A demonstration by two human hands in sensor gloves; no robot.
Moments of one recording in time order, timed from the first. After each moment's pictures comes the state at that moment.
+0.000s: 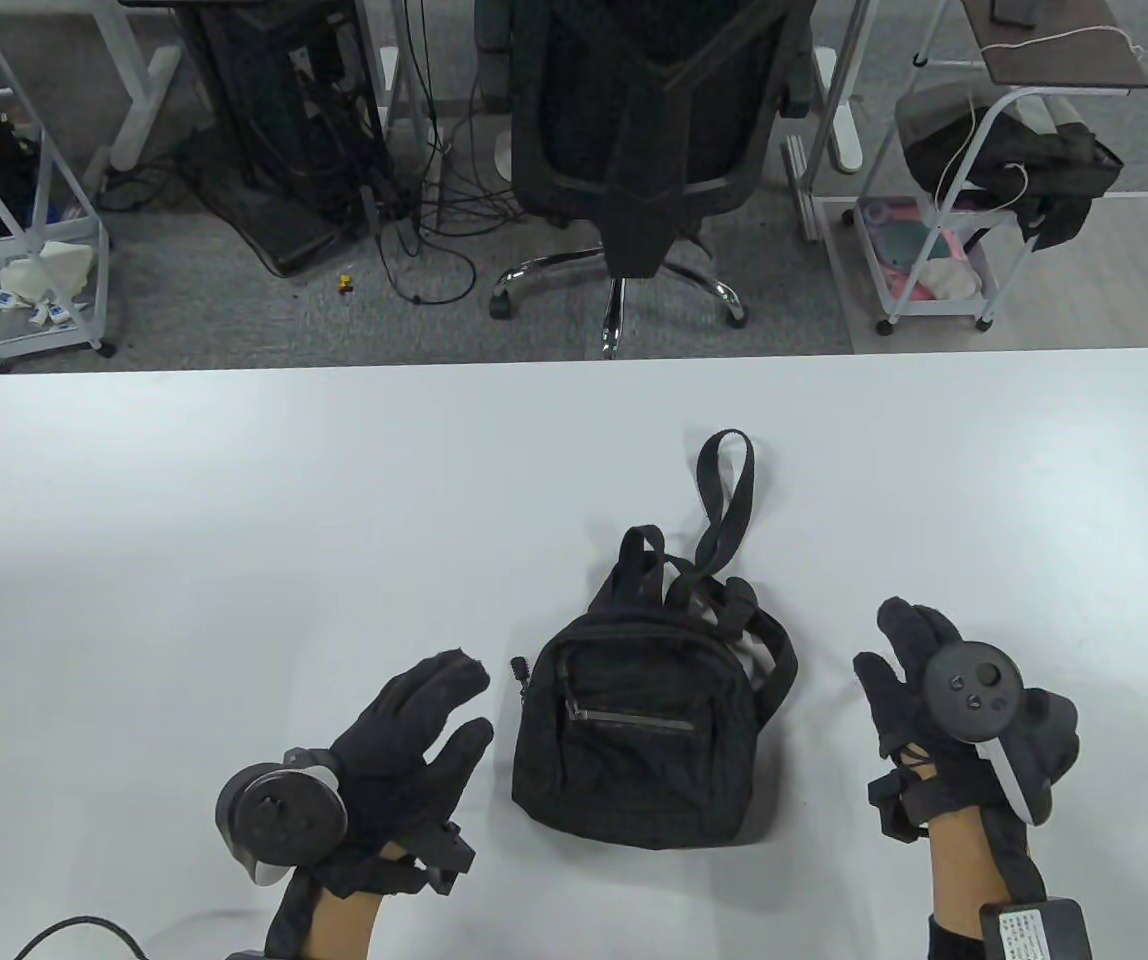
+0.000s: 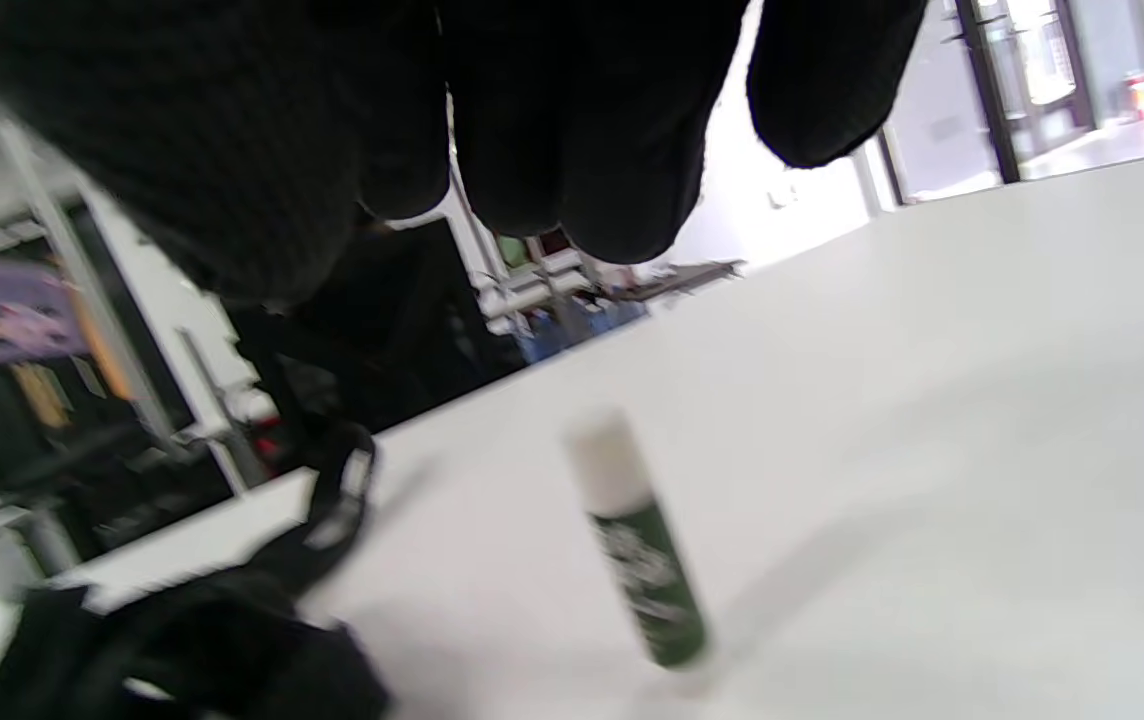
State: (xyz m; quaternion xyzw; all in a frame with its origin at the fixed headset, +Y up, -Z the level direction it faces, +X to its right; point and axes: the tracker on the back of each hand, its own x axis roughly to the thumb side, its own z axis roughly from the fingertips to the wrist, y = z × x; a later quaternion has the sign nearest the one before) left_hand -0.199 -0.682 -0.172 0.19 -0.22 0.45 0.85; right_hand 0.270 -0.674 -0.207 -0.12 -0.12 0.97 0.20
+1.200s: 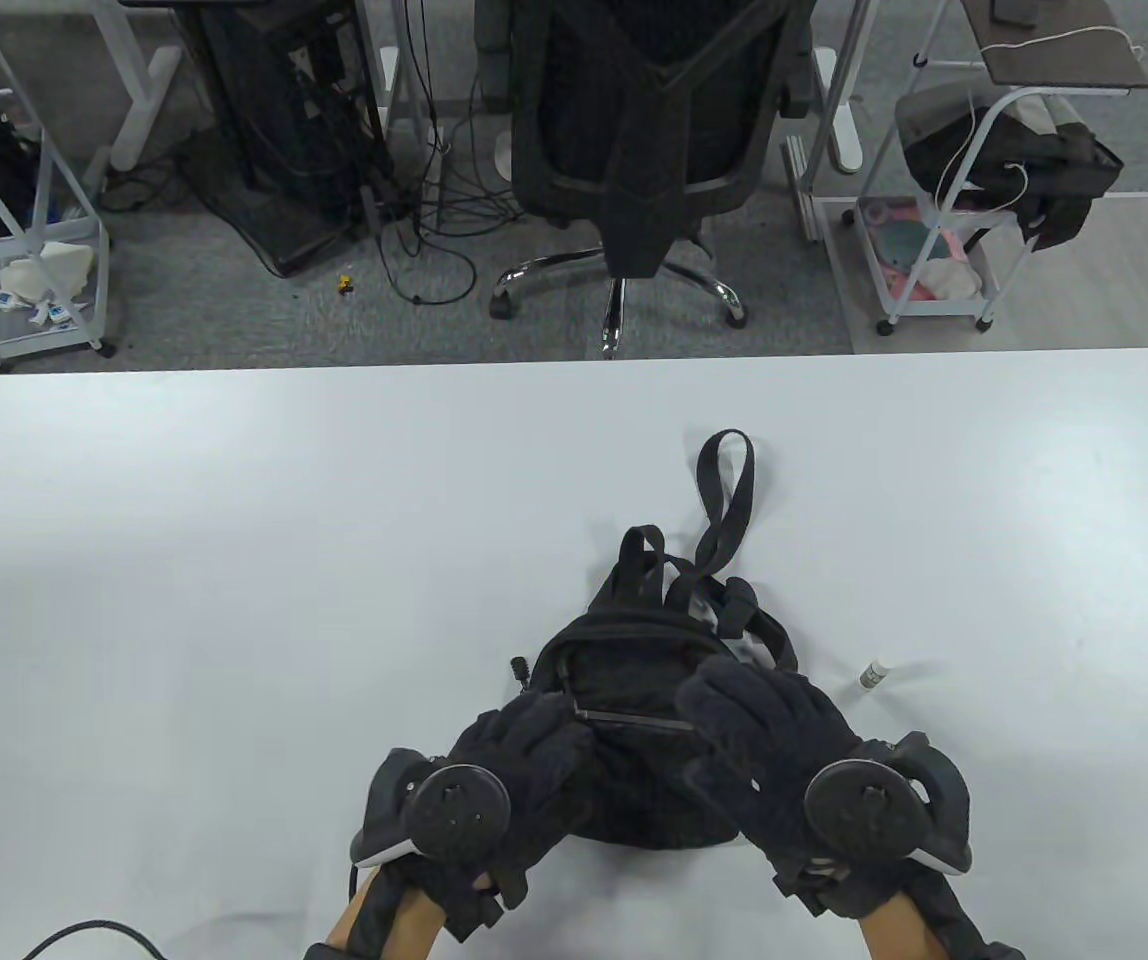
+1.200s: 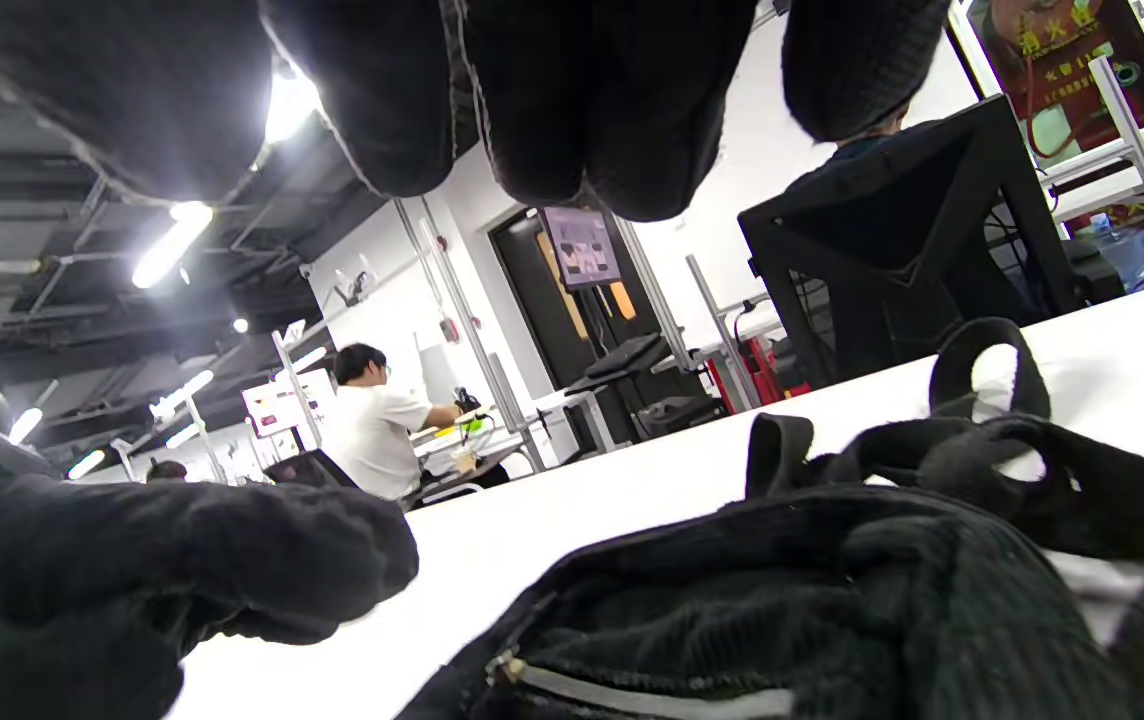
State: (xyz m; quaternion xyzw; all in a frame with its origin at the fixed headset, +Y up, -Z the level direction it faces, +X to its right) left_hand -0.111 -0.729 -0.173 -0.04 -0.33 0.22 0.92; right_hand 0.163 -0.659 -0.167 0.24 -0.10 0.94 0.24
